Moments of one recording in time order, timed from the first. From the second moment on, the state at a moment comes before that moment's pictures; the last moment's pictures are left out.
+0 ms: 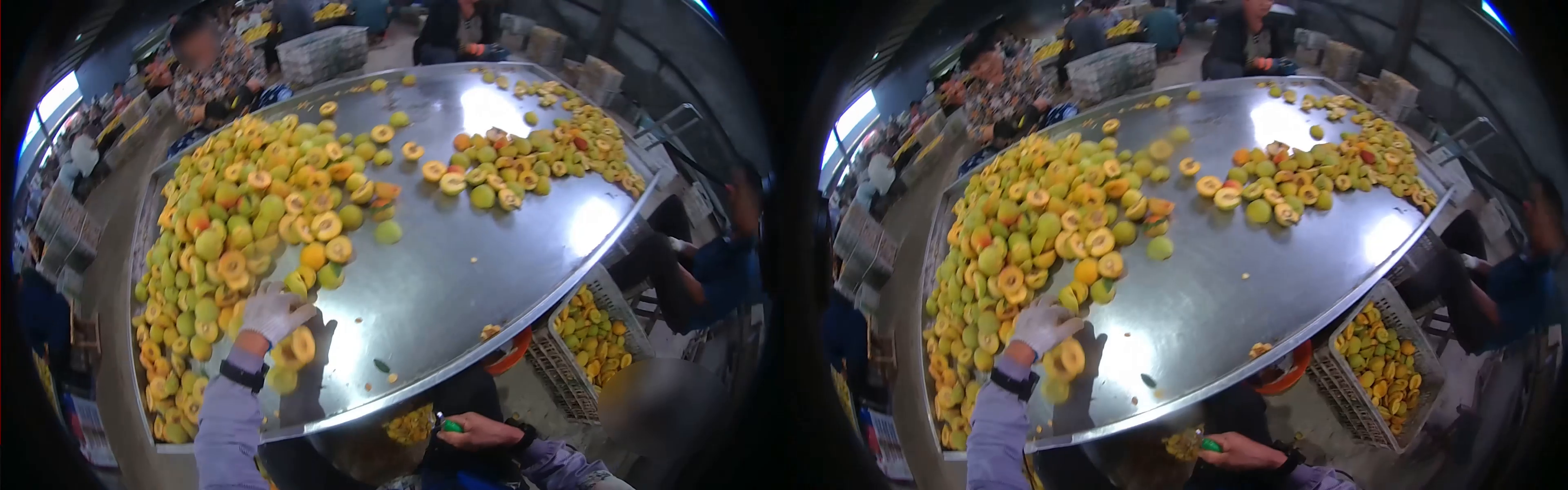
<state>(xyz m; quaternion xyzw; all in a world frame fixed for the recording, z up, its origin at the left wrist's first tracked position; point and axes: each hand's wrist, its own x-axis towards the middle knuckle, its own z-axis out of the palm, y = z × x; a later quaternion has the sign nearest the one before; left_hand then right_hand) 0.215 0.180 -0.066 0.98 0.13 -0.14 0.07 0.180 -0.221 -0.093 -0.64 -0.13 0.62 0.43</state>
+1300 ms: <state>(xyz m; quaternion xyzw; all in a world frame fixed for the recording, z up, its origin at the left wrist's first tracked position) 0.157 0.091 -0.103 0.99 -0.05 -0.01 0.11 0.177 -0.227 -0.096 -0.58 -0.07 0.62 0.52</state>
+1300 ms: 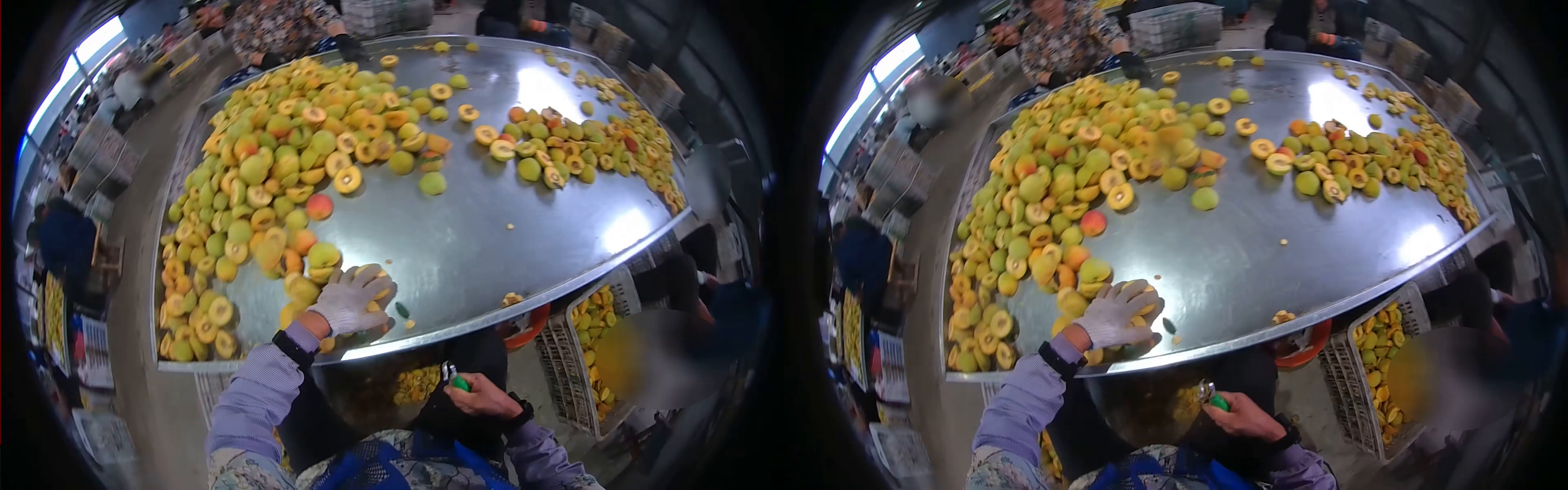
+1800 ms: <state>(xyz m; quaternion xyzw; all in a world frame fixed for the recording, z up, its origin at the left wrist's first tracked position) 0.156 0.208 -0.102 0.94 0.34 -0.02 0.01 0.182 -0.226 -0.090 -0.59 -0.05 0.62 0.51</state>
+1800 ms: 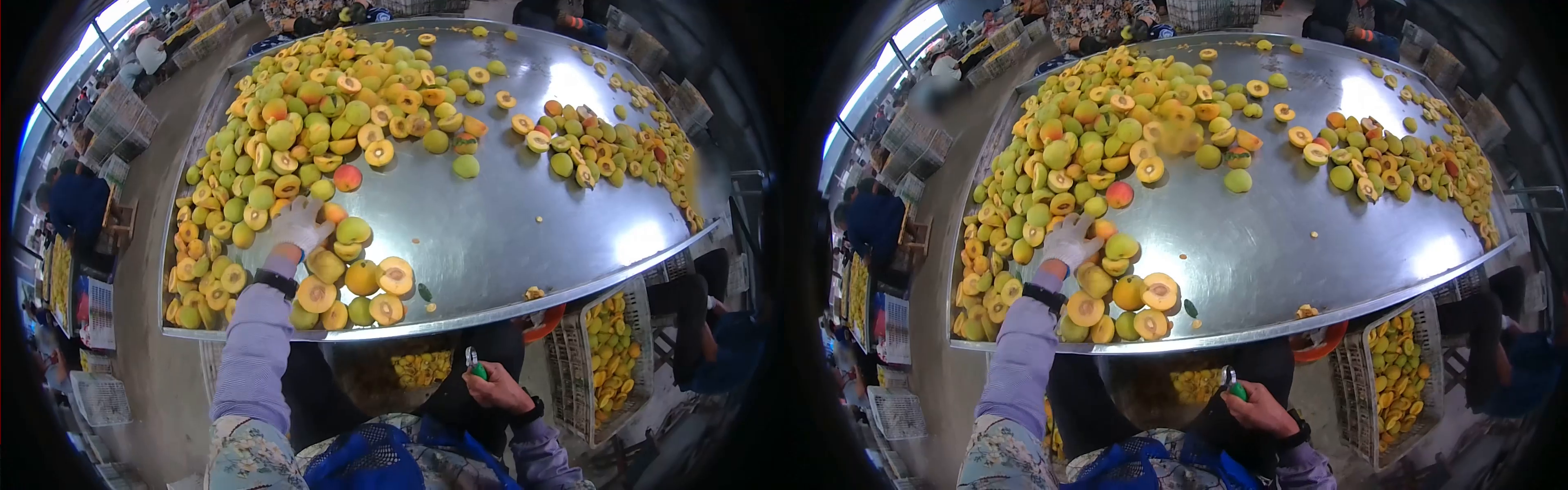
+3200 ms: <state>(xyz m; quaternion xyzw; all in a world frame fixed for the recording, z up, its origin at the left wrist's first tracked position) 0.017 -0.026 -0.006 0.40 0.14 0.22 0.88 0.084 -0.160 -0.004 -0.71 -0.33 0.38 0.50</state>
